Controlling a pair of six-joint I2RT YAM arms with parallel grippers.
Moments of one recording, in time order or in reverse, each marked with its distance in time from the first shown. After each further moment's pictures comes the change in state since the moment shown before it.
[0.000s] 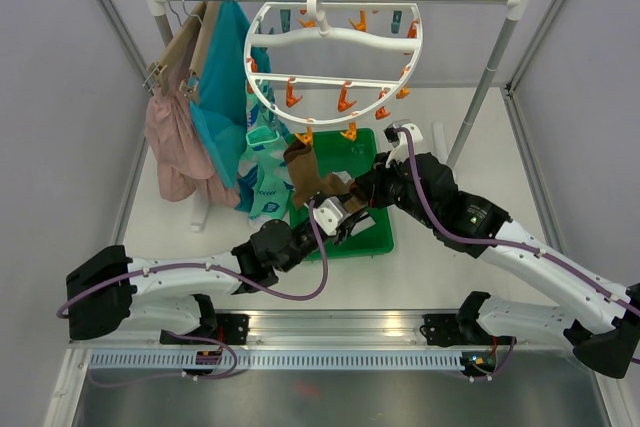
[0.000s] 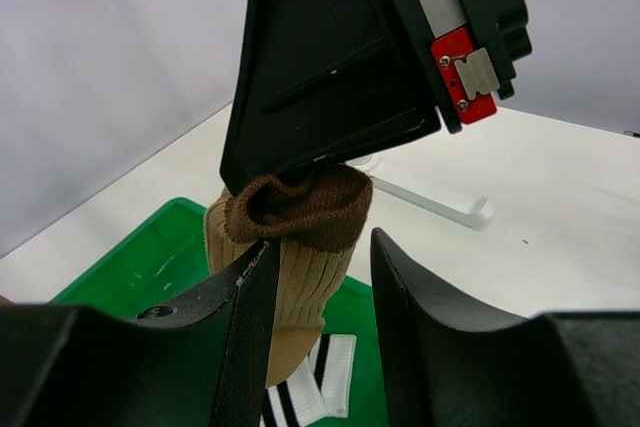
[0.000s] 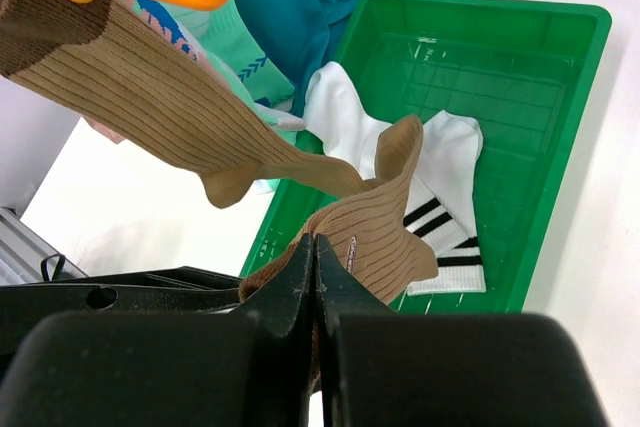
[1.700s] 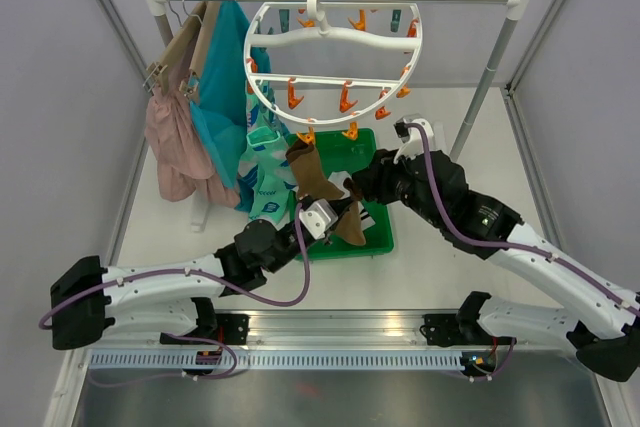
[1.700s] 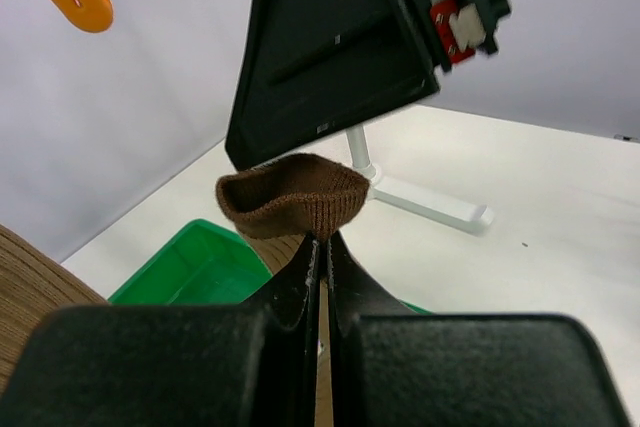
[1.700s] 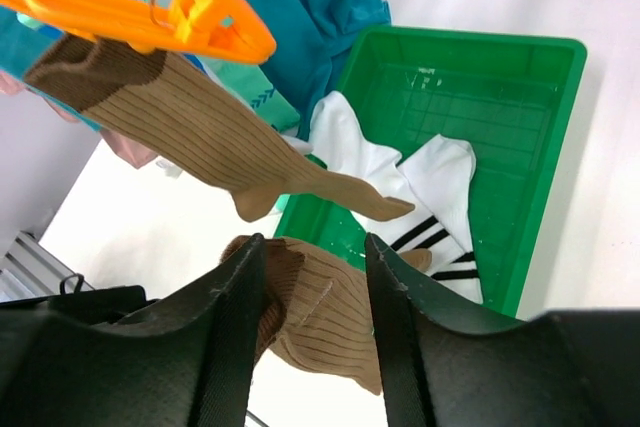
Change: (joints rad) left arm 0.000 -0.129 0.001 -0.088 0.036 0.050; right arm 0.000 -0.024 0.042 -0.022 0.025 0.005
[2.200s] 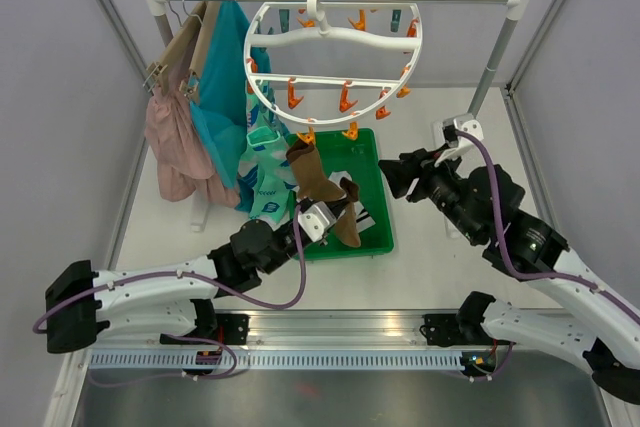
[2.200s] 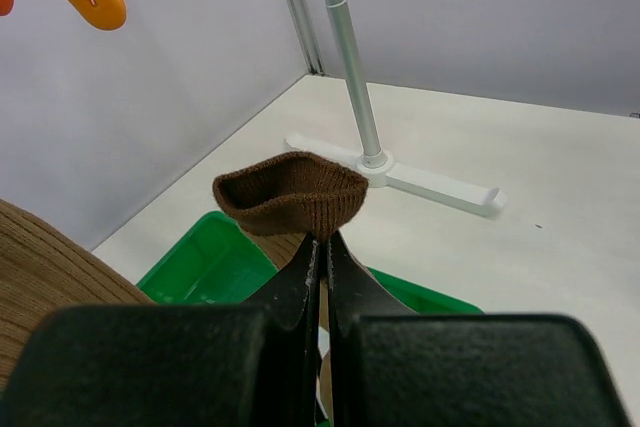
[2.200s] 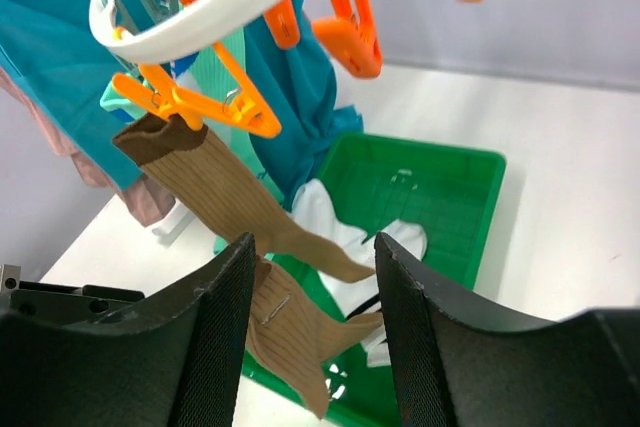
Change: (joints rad) left arm 0.000 -0.048 0.000 -0.082 -0.004 0.042; right arm 0.000 -0.187 -0.002 0.042 0.081 -0.130
